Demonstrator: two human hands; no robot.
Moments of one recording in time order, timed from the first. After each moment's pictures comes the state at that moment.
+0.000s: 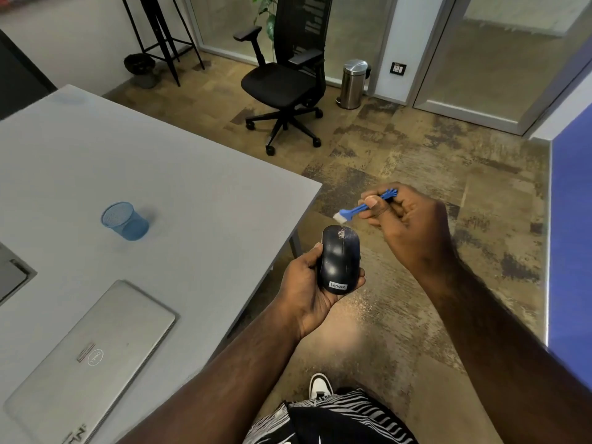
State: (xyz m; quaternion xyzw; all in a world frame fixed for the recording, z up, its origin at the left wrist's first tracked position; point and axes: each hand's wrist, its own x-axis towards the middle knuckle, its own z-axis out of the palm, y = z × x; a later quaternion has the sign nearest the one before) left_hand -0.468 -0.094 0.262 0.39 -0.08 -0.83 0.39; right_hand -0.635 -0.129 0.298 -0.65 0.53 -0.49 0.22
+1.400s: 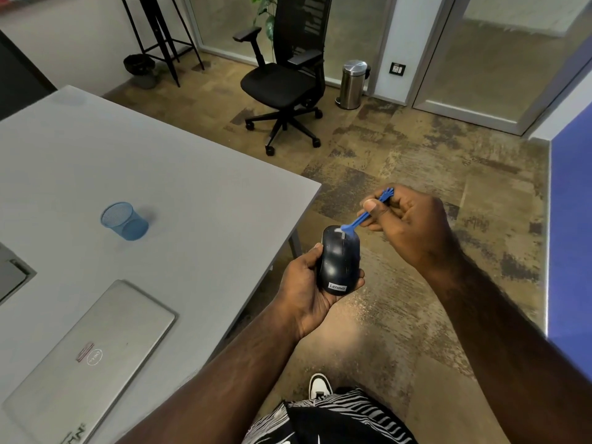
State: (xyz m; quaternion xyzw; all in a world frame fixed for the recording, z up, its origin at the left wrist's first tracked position) left_hand -0.469 -0.091 0.262 0.39 -0.09 -0.83 0.39; right_hand -0.643 -0.129 0.307 -0.67 0.53 -0.45 0.26
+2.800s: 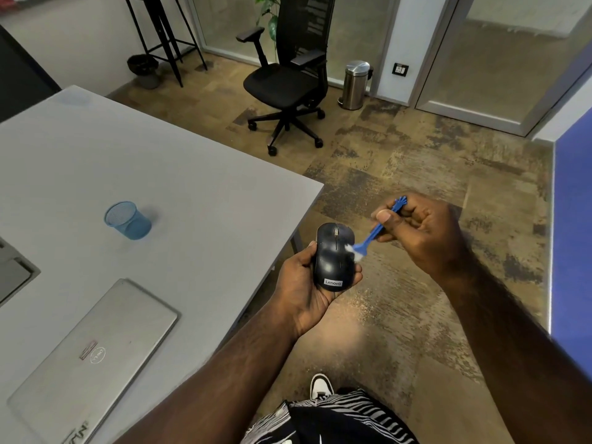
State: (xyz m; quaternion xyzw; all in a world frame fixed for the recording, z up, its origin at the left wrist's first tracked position) left_hand -0.463 -0.095 0.259 0.35 -0.05 -0.84 0.42; right_hand -0.652 -0.119 0.306 -0.65 0.47 -0.49 0.34
